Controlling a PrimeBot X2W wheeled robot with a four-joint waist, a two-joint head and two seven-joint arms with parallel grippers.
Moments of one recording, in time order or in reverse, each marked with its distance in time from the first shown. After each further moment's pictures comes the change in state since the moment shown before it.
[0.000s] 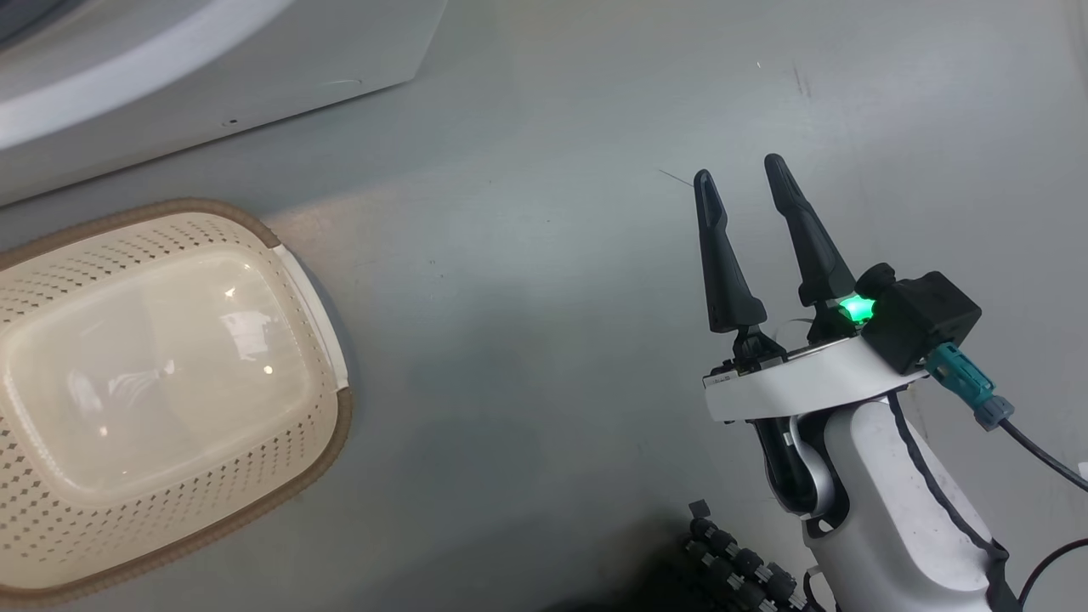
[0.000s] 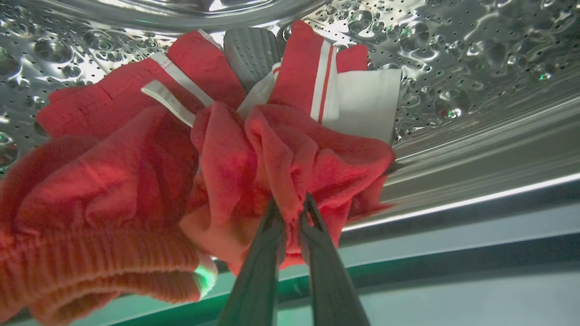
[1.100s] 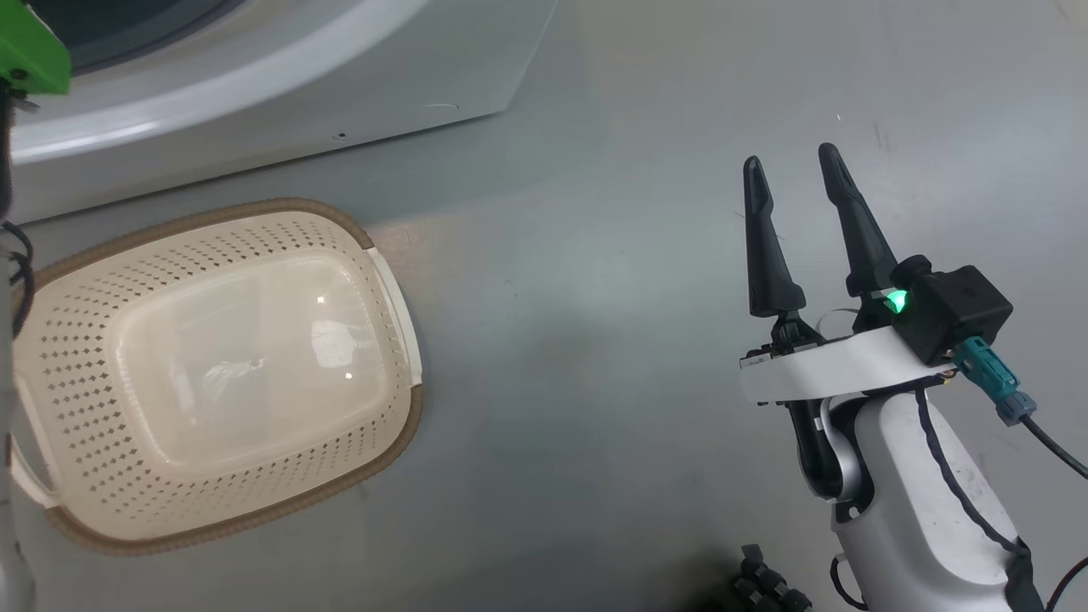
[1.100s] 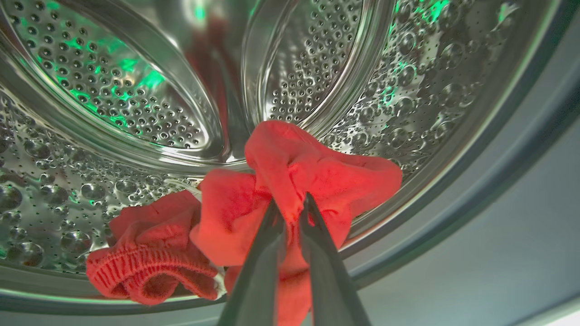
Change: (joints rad) left arm 0.225 -0.116 -0.015 -0.162 0.049 -0.015 -0.576; right arm 0.000 -0.001 -0.084 0.022 -0.094 -0.008 0.000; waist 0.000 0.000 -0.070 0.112
